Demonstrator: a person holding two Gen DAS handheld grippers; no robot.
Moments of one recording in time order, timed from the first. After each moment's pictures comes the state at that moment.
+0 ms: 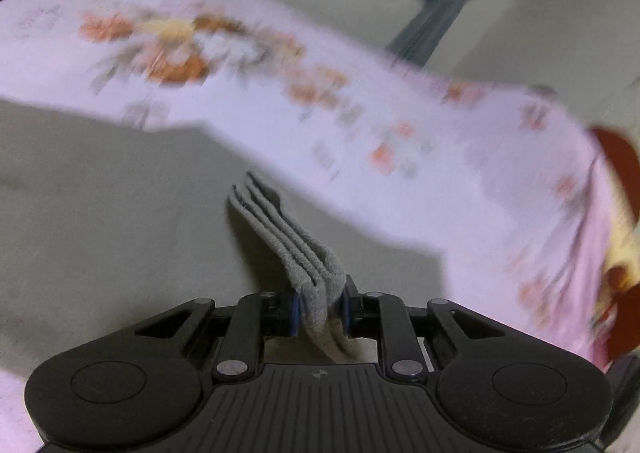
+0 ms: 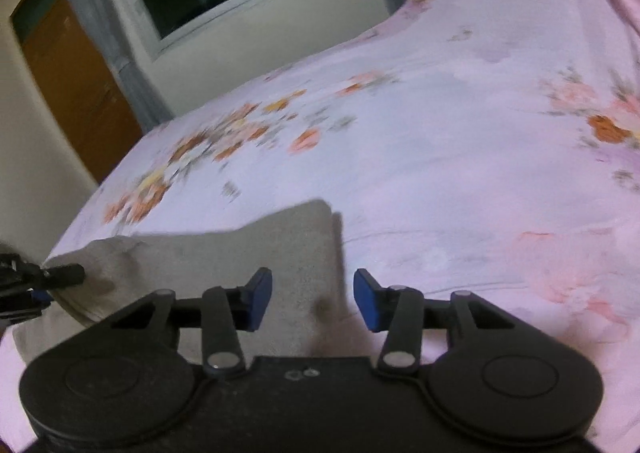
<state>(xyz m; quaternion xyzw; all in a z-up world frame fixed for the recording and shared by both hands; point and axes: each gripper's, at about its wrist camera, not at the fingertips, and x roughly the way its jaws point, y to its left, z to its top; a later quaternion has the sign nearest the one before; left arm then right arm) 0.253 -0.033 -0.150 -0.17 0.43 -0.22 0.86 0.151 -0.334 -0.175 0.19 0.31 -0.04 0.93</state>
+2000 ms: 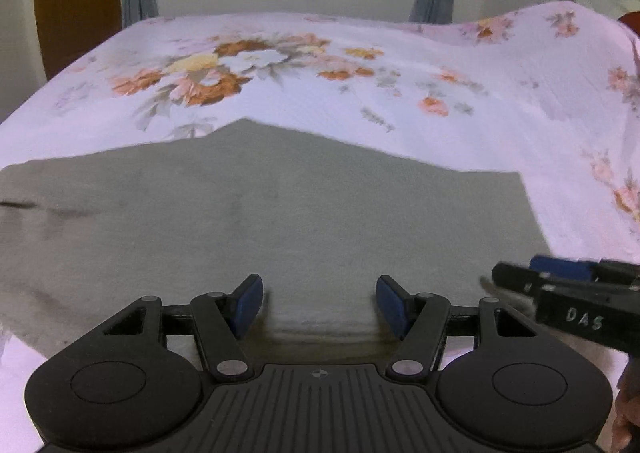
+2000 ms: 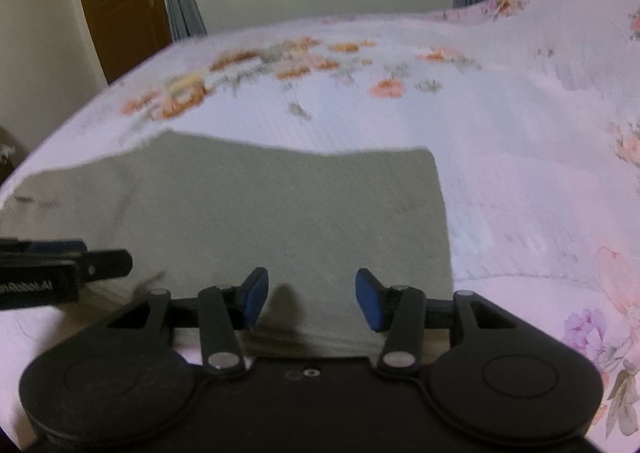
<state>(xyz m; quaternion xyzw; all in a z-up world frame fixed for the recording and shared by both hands) 0.213 -0.057 -0.159 0.02 0.40 -0.14 0.91 0.180 -0.237 -0.182 0.07 0.36 -0.02 0.93</state>
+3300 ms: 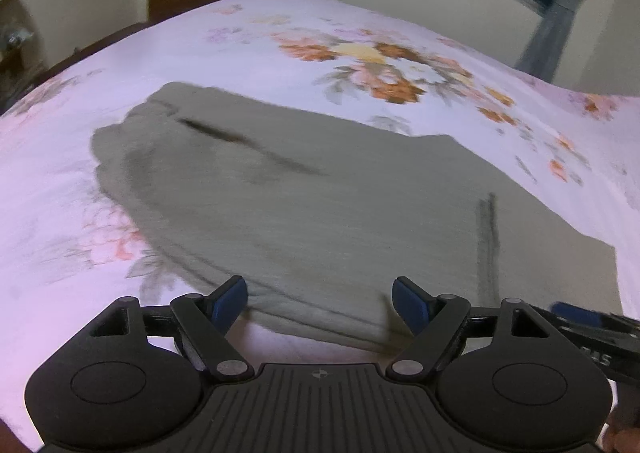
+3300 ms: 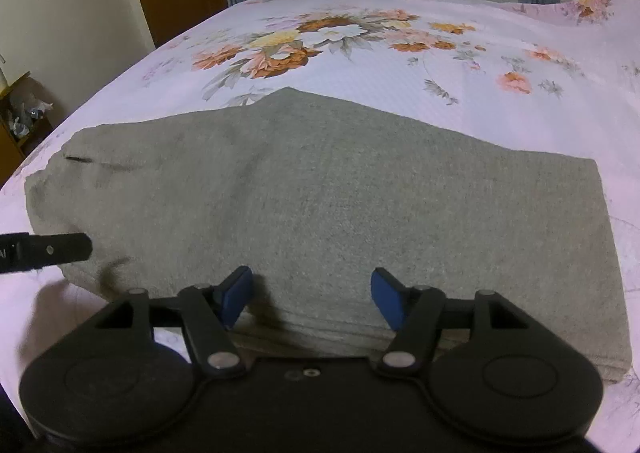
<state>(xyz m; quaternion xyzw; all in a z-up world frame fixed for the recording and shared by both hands) 0.217 0.113 -0.173 -0.10 0.42 -0.01 0.90 0.228 -0.128 -0.193 0.05 0.41 0.04 0.91</state>
